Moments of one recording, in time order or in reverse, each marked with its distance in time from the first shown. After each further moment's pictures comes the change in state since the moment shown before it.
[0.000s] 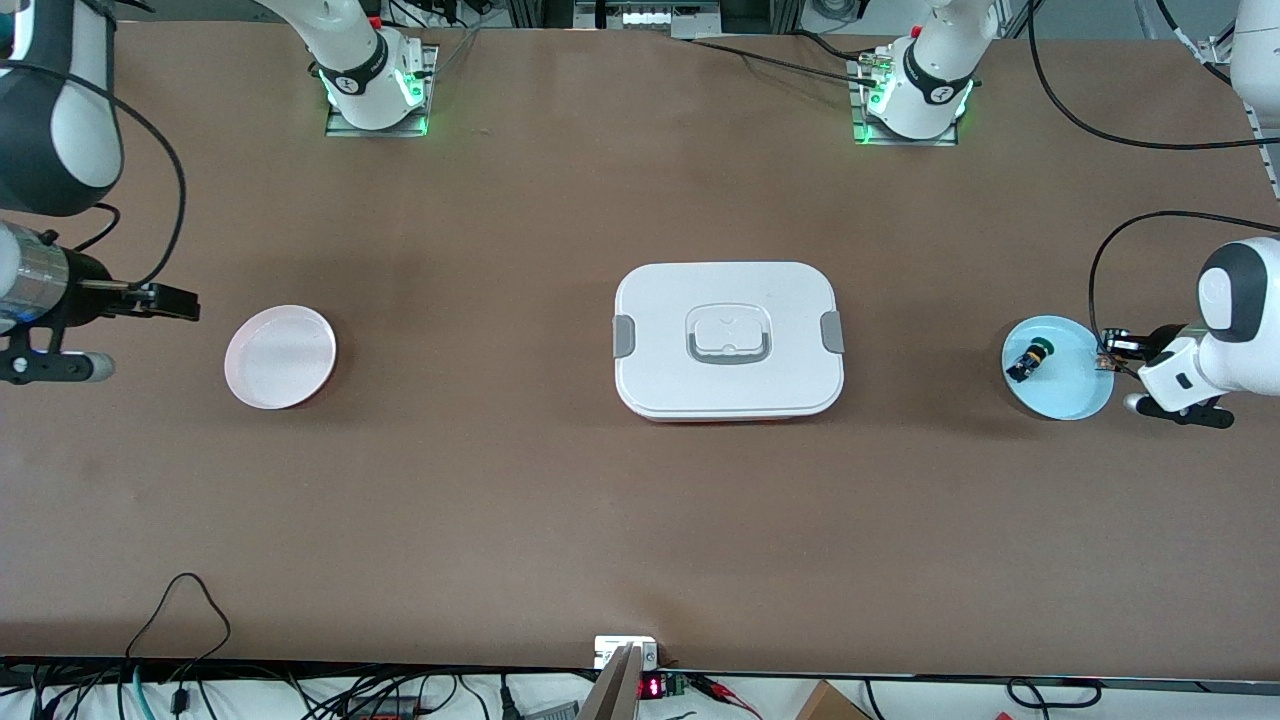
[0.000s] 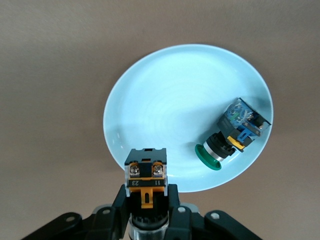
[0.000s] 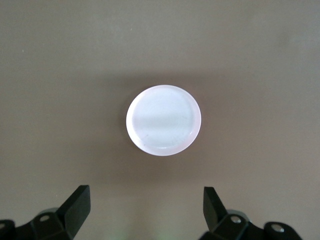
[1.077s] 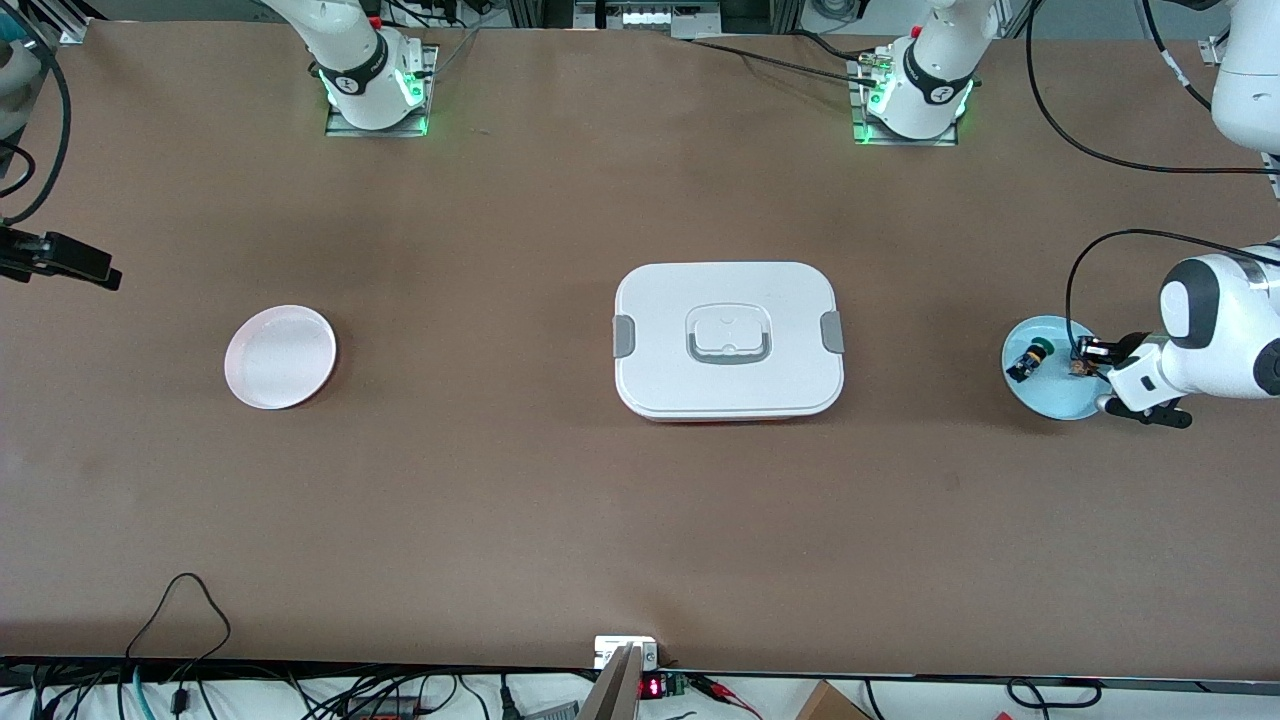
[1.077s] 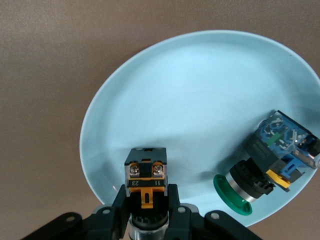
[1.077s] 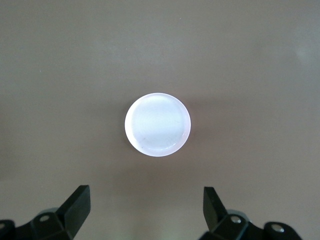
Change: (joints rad) left arm 0.034 0.086 -0.003 -0.042 0.013 0.143 0.021; right arm -0.090 -0.126 0.061 -0.013 -0.005 -0.015 -0.001
